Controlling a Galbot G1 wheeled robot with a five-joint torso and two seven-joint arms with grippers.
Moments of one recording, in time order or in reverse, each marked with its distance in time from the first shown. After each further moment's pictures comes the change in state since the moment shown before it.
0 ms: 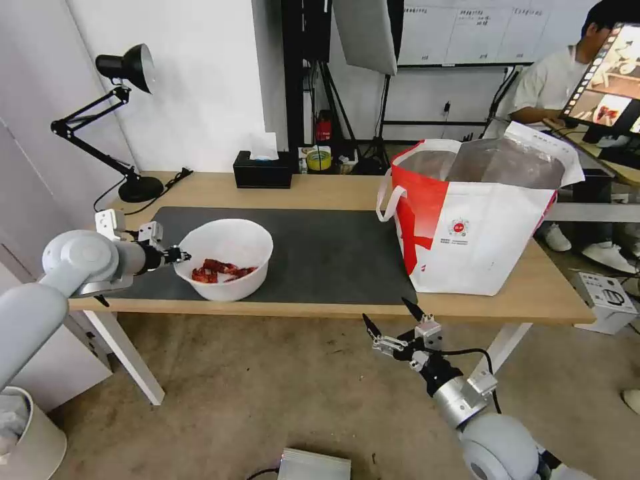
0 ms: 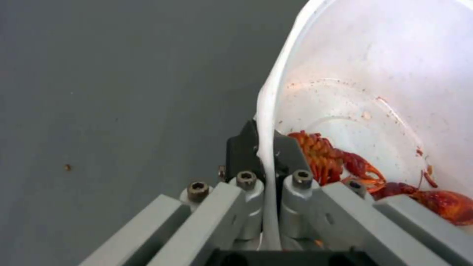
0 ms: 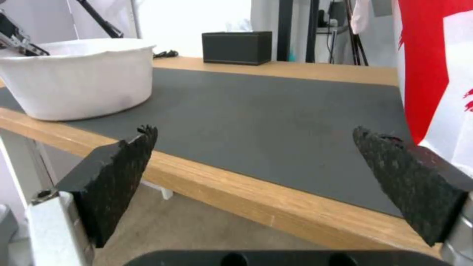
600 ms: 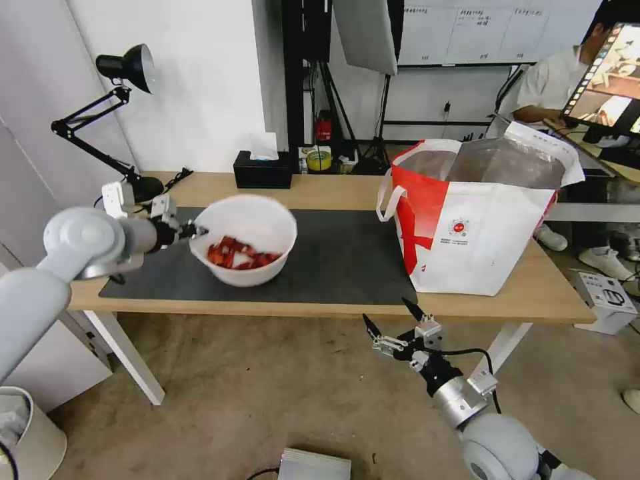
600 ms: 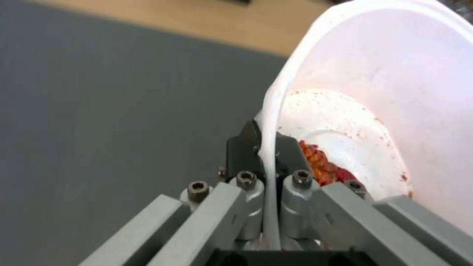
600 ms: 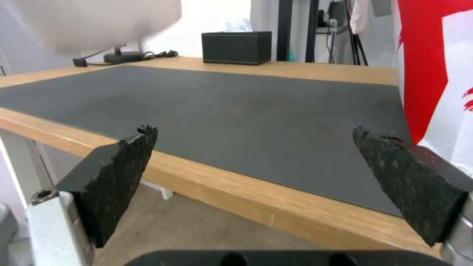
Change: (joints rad) left arm -0.170 -0.051 0.015 -0.145 -0.069 0.000 -0.042; right arm 0.000 0.000 0.000 0.000 0.000 0.000 0.000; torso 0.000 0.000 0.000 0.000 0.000
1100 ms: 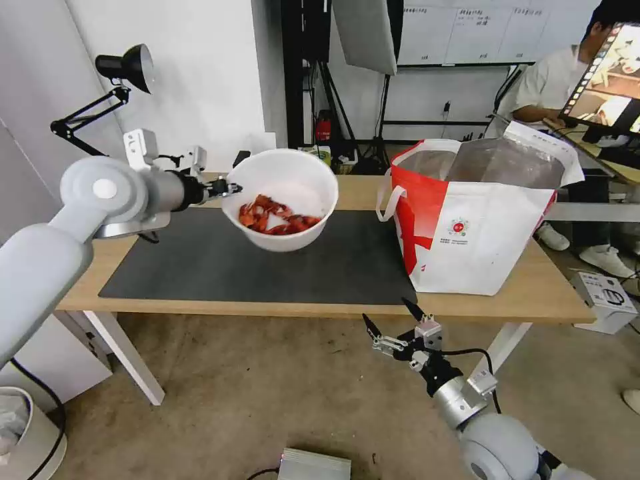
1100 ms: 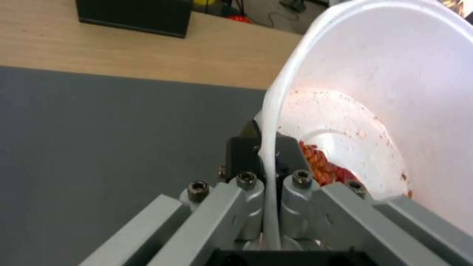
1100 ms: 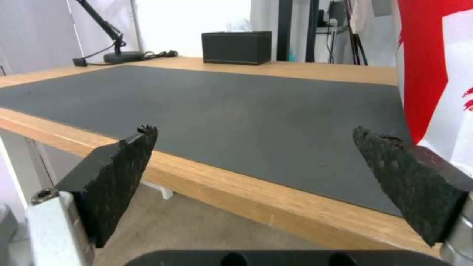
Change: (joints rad) left arm -0.207 -0.091 0.142 0.015 -0.048 0.000 -0.059; right arm 0.000 0.000 0.000 0.000 0.000 0.000 0.000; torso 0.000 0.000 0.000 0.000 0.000
